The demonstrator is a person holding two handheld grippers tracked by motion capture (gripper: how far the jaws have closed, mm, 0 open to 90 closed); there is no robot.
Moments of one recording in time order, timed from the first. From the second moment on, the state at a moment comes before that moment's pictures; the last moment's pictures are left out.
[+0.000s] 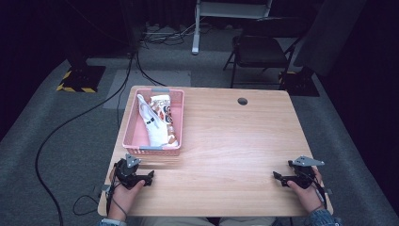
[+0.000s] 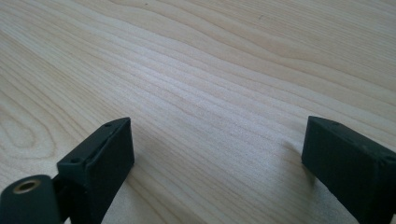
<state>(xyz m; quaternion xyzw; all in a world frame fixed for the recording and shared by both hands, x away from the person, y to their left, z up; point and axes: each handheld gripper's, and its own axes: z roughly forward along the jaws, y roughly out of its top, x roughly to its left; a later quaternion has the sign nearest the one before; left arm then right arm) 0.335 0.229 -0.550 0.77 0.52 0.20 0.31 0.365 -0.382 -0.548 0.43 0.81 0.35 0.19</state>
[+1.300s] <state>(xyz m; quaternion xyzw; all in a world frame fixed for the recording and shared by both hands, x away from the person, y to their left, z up) 0.335 0.229 -0.550 0.77 0.52 0.20 0.31 0.366 -0.382 -0.548 0.43 0.81 0.35 0.18</state>
